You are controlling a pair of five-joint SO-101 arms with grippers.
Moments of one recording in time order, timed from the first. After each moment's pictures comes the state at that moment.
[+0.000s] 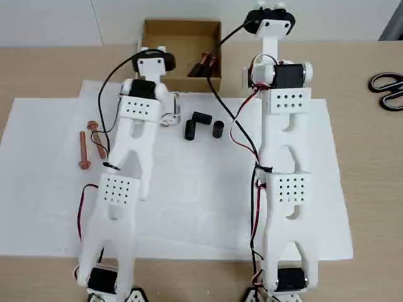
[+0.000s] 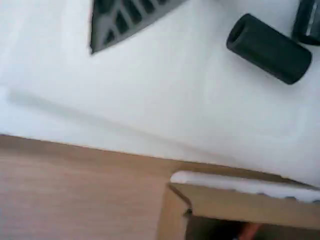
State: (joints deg) left arm 6.6 69.6 -77.2 96.1 16.3; right arm -6.6 61.4 -94.4 96.6 -2.2
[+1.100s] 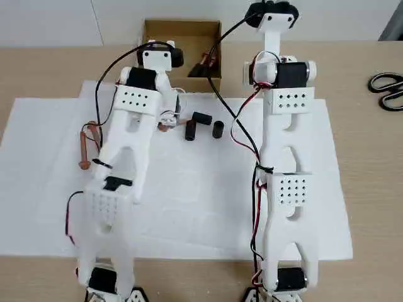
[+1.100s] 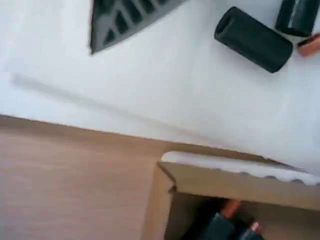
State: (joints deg) left arm 7.6 42.0 -48.7 99.4 11.6; right arm -6.7 58.3 -94.4 96.6 -2.2
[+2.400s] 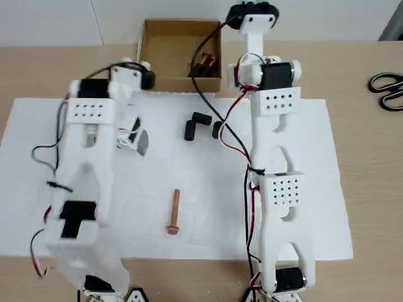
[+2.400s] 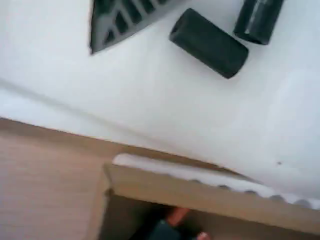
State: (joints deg) left arm -2.7 14.1 -15.3 99.1 -8.5; right arm -10.3 58.3 -94.4 96.6 -2.0
